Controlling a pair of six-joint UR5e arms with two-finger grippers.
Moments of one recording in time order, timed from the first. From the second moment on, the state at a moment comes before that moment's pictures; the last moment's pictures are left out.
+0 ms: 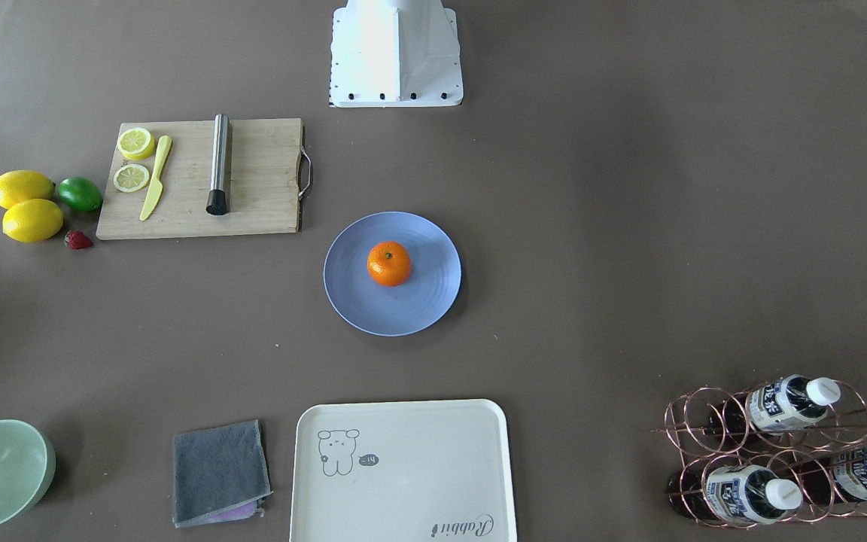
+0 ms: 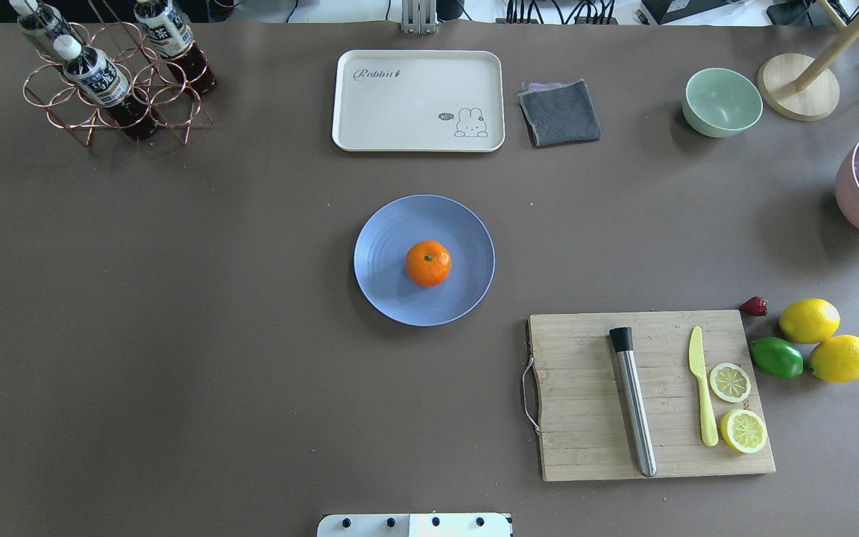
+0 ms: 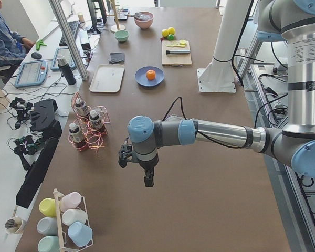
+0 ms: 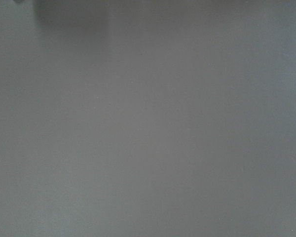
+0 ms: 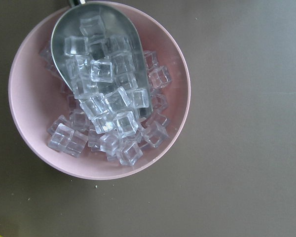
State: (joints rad) left arm -1.59 -1.45 -1.82 -1.34 -2.30 0.09; right arm 1.56 -1.64 1.72 -1.60 2.23 0.10
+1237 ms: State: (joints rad) left arm -1.59 -1.45 -1.81 -1.34 -2.31 0.09; right arm 1.56 -1.64 1.73 -1.60 2.28 0.10
